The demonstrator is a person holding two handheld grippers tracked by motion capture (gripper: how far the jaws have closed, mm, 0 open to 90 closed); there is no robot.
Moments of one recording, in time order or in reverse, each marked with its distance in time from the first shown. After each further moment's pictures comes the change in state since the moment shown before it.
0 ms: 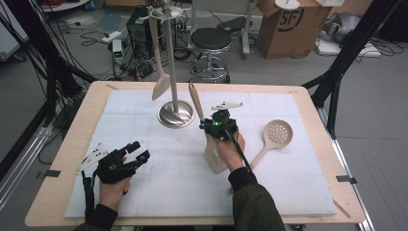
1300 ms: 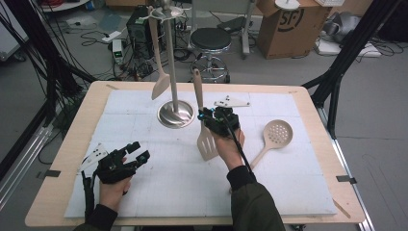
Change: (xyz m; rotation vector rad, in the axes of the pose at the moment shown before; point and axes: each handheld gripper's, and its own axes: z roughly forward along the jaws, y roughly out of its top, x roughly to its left) left arm 0.001 -0.001 -0.001 0.002 -0.001 0.001; right arm 0.014 0.017 -0.024 -0.219 0.013 -0.051
